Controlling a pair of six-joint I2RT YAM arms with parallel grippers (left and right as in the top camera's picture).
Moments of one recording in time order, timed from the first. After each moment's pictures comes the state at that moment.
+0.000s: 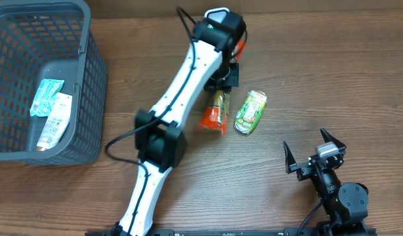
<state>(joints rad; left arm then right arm) -0.51 2.46 2.48 -1.55 0.10 -0.49 0.16 0.08 0.02 -0.02 -0.13 -0.13</state>
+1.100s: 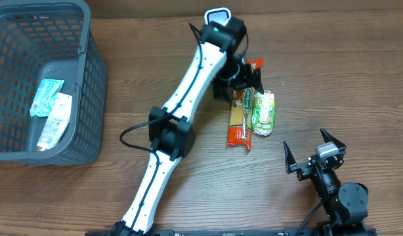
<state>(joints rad) -0.49 2.70 2.85 -1.67 0.52 -0.51 0.16 0.08 0.02 -0.02 -0.14 -0.13</state>
